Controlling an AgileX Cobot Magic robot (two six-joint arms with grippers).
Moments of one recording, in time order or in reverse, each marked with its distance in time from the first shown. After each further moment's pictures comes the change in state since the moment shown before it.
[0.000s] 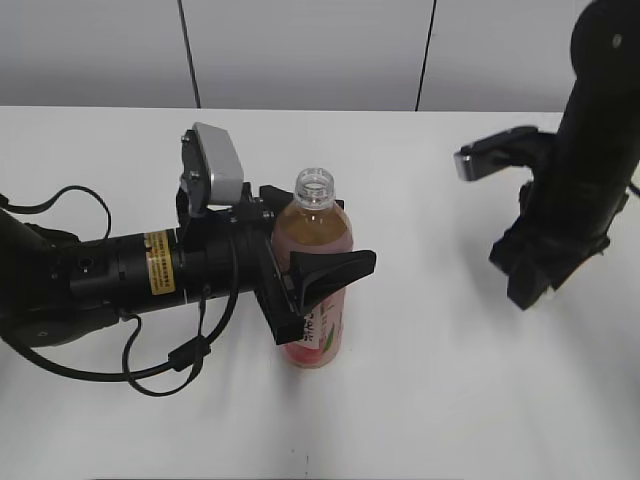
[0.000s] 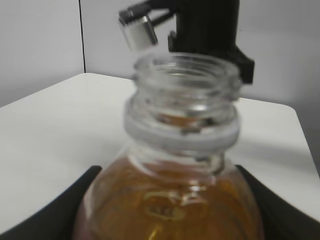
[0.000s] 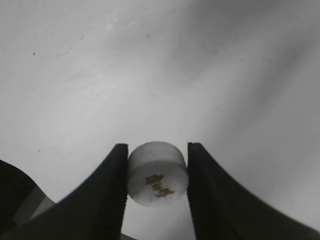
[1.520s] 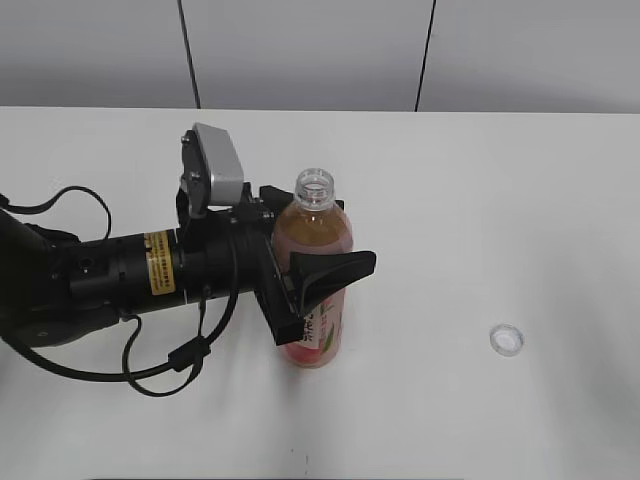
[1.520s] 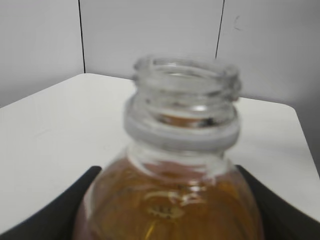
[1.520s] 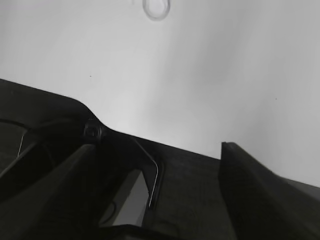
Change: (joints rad) left arm 0.000 0.000 0.001 0.001 -0.002 0.002; right arm 0.000 -0.955 0.541 0.022 0.021 0.297
